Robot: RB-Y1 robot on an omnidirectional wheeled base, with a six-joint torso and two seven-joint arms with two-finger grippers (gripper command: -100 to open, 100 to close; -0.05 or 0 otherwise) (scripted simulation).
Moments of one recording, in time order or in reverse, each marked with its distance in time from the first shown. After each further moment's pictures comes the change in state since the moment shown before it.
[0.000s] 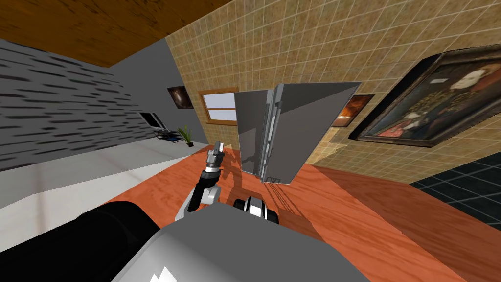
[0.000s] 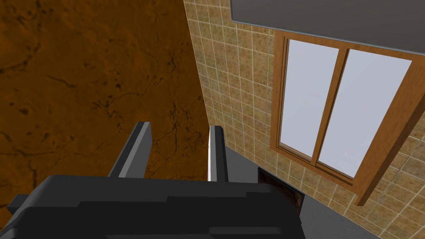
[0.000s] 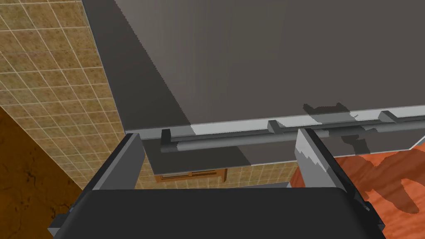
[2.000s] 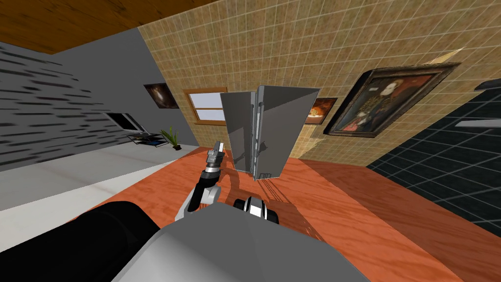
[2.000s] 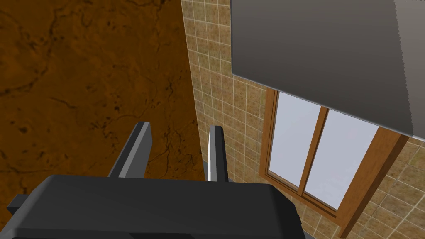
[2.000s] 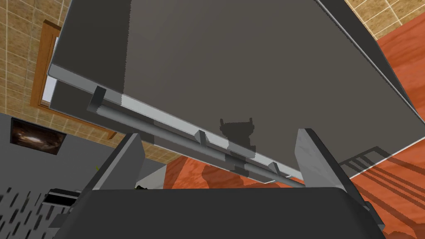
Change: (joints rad) left arm 0.000 0.000 0.000 0.000 0.000 0.000 0.000; right arm 0.260 -0.349 -0.460 0.198 0.115 -0.040 0.382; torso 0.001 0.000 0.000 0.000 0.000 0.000
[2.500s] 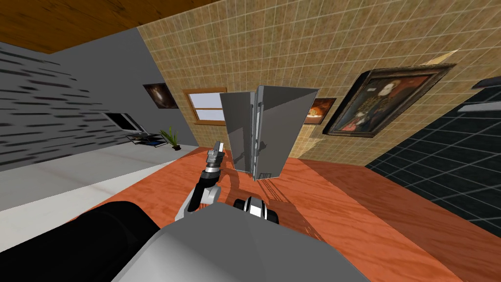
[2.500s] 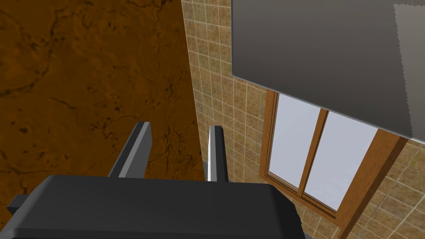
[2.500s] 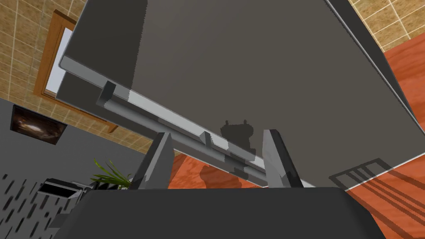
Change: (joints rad) left arm 0.000 0.000 0.000 0.000 0.000 0.000 0.000; right arm 0.009 -0.012 -0.063 -0.003 0.003 0.005 0.013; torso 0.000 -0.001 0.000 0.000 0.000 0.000
